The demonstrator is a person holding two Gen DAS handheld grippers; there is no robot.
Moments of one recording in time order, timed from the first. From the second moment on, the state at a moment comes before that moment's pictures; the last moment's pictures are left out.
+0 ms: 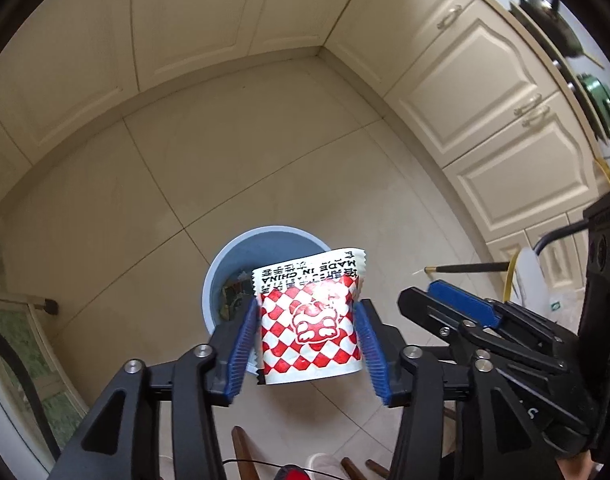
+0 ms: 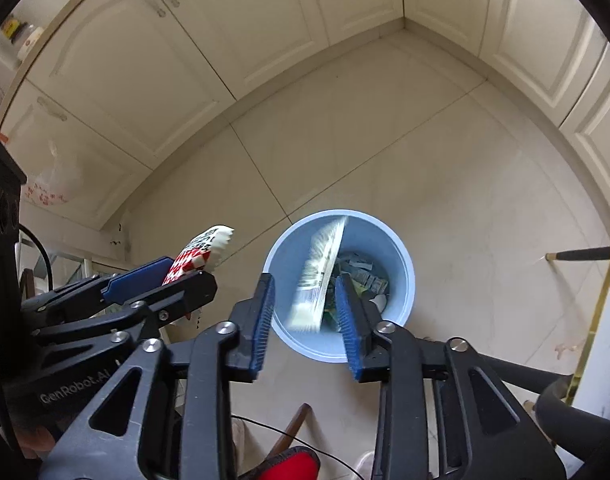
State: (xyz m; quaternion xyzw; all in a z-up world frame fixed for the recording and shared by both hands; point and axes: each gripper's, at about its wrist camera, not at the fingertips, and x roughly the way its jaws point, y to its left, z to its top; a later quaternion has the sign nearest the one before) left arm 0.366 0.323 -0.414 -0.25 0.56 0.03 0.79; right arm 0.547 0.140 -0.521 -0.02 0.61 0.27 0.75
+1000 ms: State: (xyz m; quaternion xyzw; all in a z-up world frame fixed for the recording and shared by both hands) left arm 0.224 0.258 -0.161 -0.11 0.30 0.11 0.94; right arm 0.426 0.065 -0.286 0.00 0.39 0.25 0.88
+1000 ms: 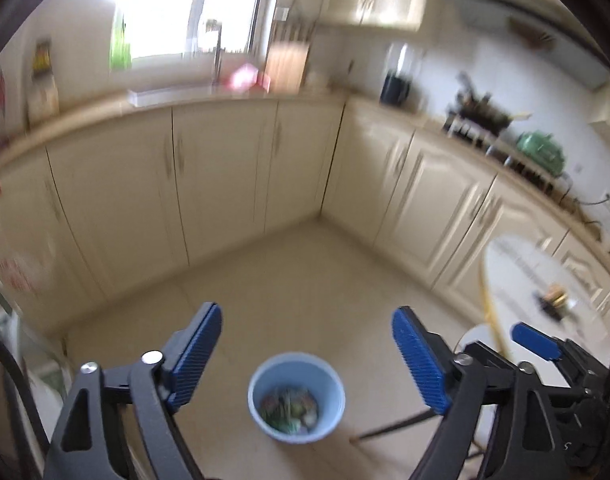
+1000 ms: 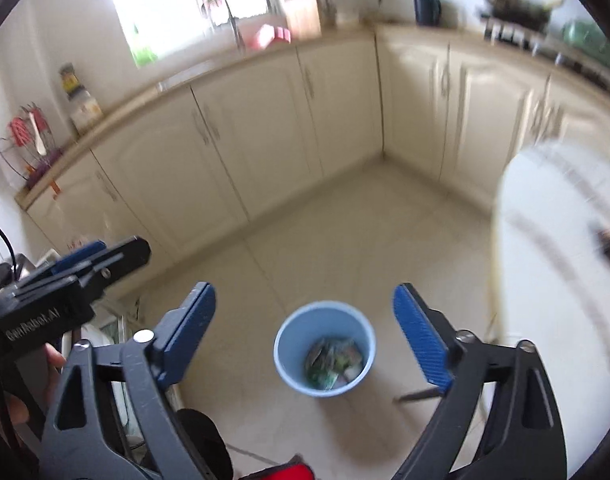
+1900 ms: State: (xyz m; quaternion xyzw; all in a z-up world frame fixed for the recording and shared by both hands) left arm 0.080 0.019 -0.163 0.03 0.09 -0.02 0.99; right arm 0.232 -0.172 -0.091 0.03 0.12 0.00 0.99
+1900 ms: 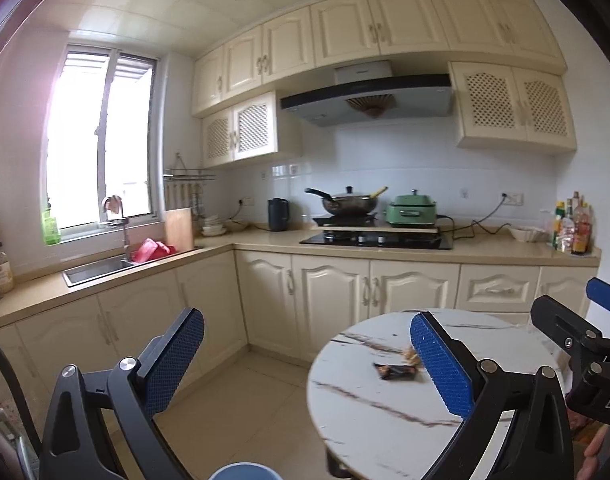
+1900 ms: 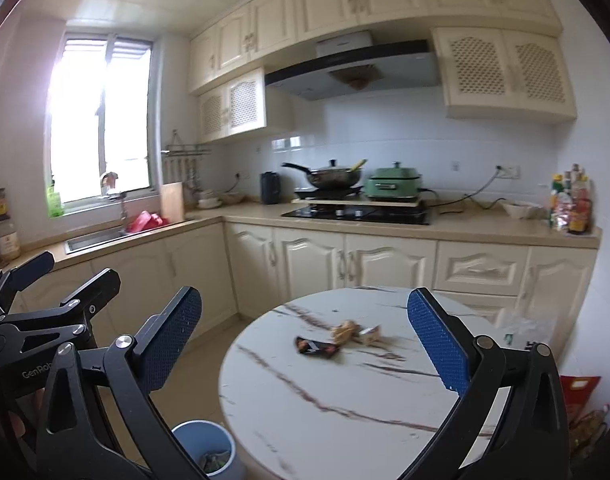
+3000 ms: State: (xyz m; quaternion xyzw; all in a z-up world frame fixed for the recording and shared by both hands) left arm 0.508 -0.127 -0.230 0.03 0.43 -0.14 0.89; right arm 0.459 -0.312 -0.264 0.07 0.37 -0.07 0.92
